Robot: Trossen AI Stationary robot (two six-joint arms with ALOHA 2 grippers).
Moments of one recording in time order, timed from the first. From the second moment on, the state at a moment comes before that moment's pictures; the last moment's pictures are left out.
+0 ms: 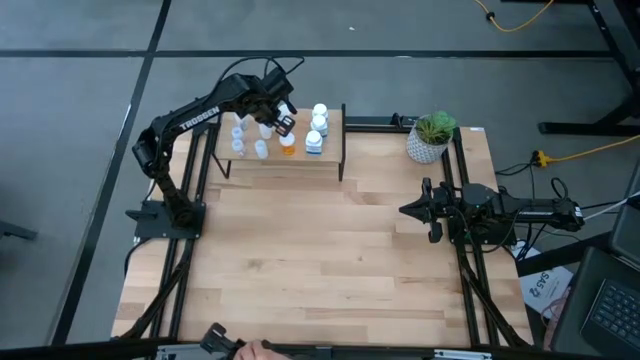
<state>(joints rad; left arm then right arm) 0.65 1.70 1.71 -1.19 -0.29 -0.30 -0.01 0.07 0.06 -0.11 -0.03 0.17</state>
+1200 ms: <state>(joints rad) 0.66 1.73 1.75 -1.31 -0.38 -0.33 -0.01 0.07 0.06 -0.11 -0.03 0.18</state>
